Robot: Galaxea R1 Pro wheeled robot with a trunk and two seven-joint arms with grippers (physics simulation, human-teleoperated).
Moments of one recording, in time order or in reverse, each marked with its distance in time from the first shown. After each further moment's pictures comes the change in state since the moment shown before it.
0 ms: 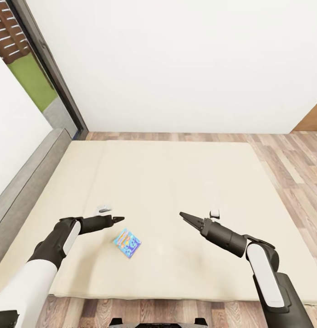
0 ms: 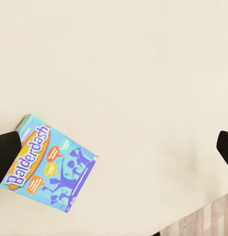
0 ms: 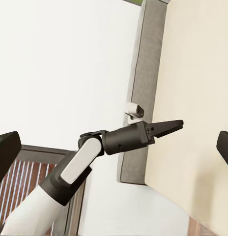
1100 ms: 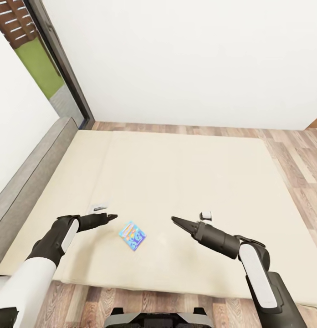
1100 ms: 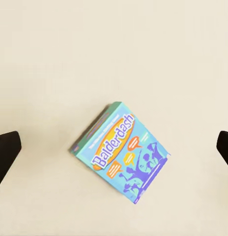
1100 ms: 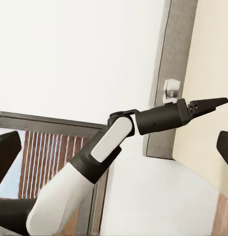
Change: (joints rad) left arm -0.014 0.005 0.022 0.003 0.001 -0.017 0.180; right arm -0.001 0.010 0.075 0.000 -0.004 0.019 0.086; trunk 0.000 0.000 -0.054
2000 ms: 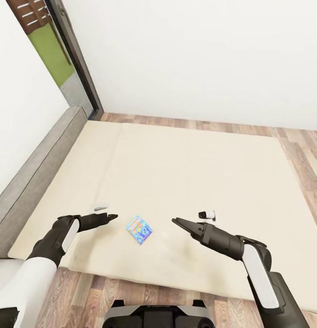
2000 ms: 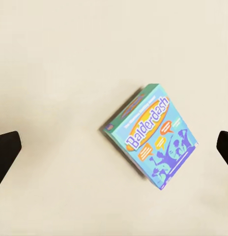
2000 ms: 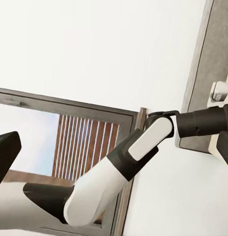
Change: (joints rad) left arm 0.000 -0.003 -0.001 0.000 0.001 -0.002 0.002; right arm 0.001 -0.017 0.005 -0.001 0.003 -0.009 0.183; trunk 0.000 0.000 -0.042
